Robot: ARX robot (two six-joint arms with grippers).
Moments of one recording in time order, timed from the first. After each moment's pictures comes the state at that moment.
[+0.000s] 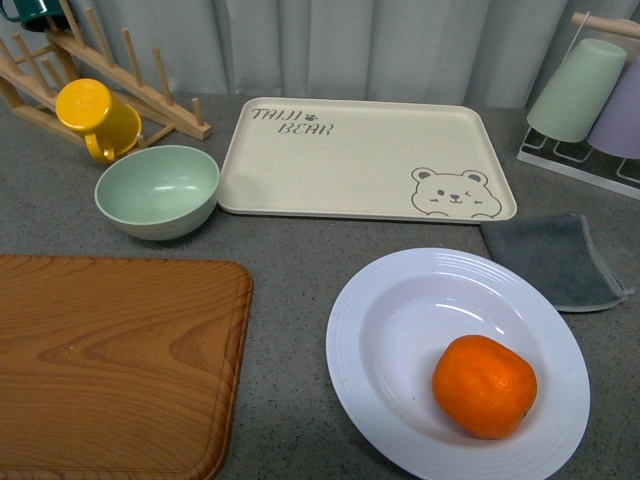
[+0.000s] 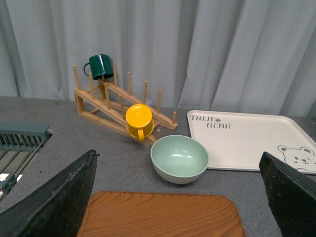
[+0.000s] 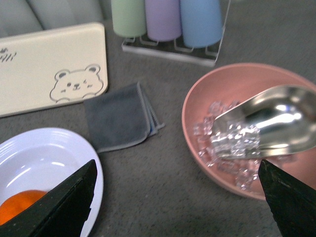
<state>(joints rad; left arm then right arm) 0.00 0.00 0.02 0.00 0.00 -0.01 -0.24 0.64 0.13 0.05 -0.09 0.03</state>
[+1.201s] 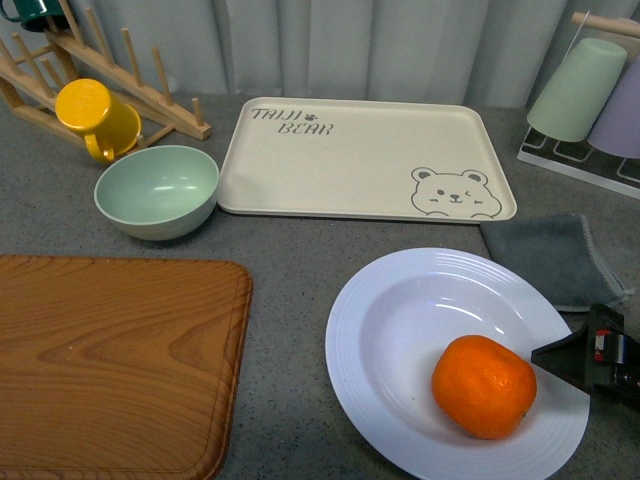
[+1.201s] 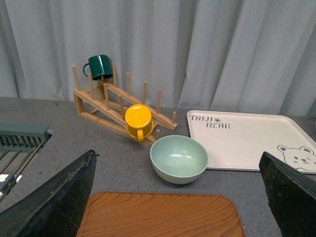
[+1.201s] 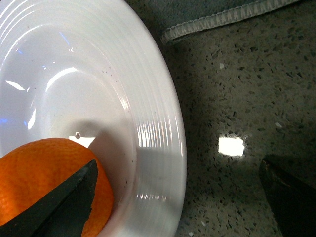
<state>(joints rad) 0.00 0.00 0.02 0.00 0.00 0.00 -0.08 2.01 0.49 0.45 -0.47 0.22</state>
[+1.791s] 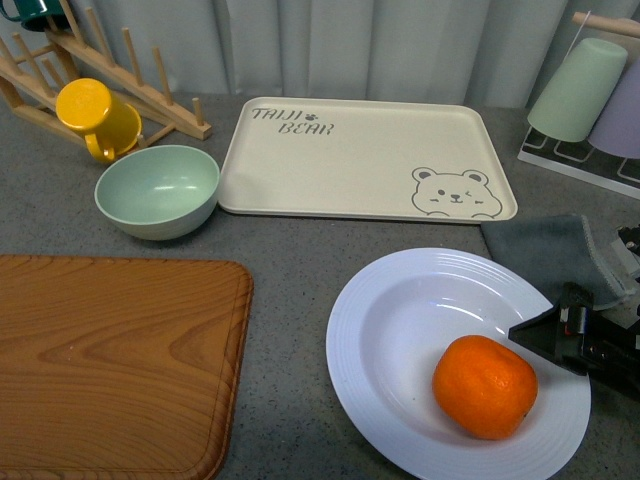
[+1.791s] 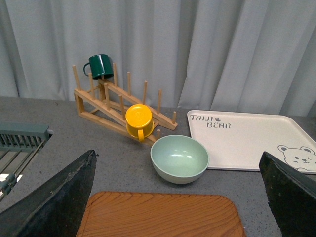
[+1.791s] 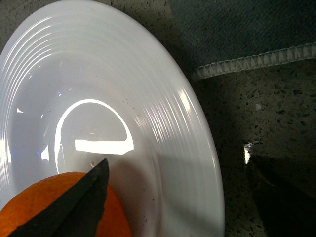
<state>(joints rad) 0.00 0.00 0.02 0.00 0.00 -0.01 -0.03 2.08 0.56 0.49 -0.48 0.27</state>
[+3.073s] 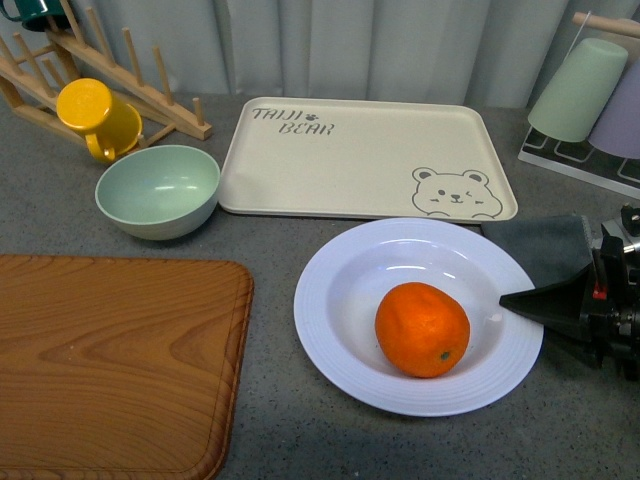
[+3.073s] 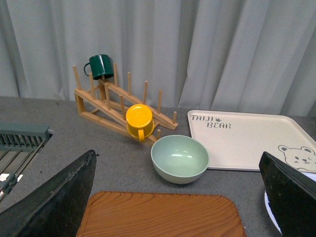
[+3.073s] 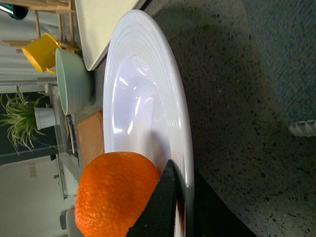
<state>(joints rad) 0.00 0.00 0.02 0.00 0.00 0.00 -0.12 2.25 0.68 0.67 -0.86 0.59</state>
